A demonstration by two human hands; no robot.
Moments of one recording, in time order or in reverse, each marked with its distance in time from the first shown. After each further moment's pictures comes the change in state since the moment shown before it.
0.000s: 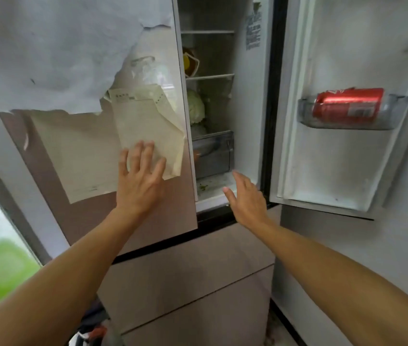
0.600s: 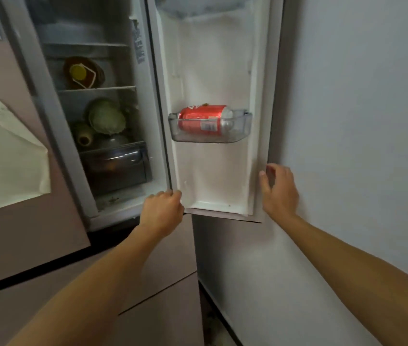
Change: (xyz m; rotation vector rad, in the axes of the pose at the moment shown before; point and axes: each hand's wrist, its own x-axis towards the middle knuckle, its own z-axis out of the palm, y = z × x) left_hand 0.079 0.307 -0.038 -0.419 -0.401 -0.008; right_hand -0.036 0.253 -0.223 0.080 0.514 0.213
